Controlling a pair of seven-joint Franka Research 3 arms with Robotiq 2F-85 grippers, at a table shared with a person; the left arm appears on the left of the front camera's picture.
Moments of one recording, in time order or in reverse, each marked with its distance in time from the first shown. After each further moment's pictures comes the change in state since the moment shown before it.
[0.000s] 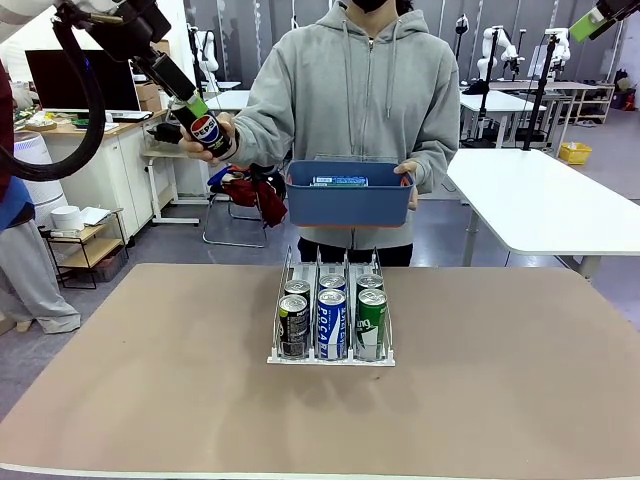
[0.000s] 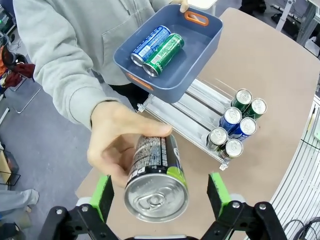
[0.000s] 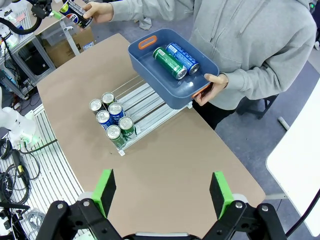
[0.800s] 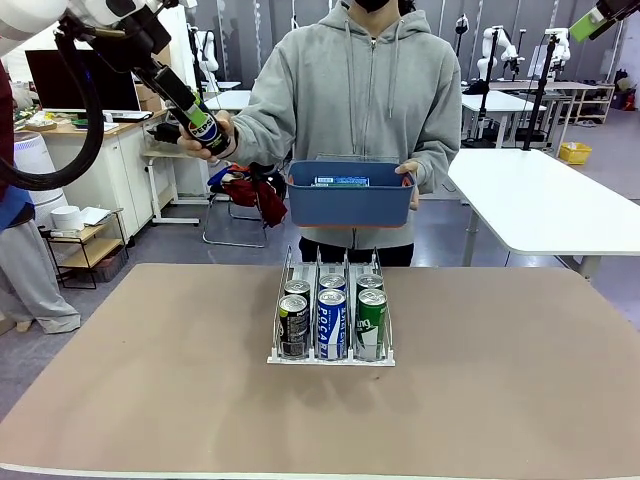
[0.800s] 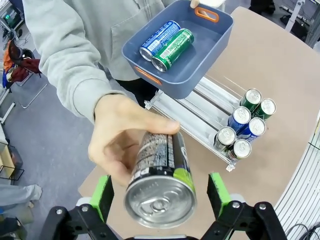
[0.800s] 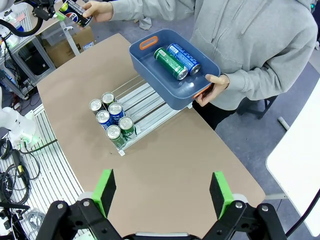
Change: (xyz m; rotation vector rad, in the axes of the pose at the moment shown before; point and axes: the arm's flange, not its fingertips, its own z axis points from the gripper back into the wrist) left arm -0.007 0.001 -0.010 0.040 -0.001 0.013; right arm 0.000 0.000 0.000 0.000 0.000 0.000
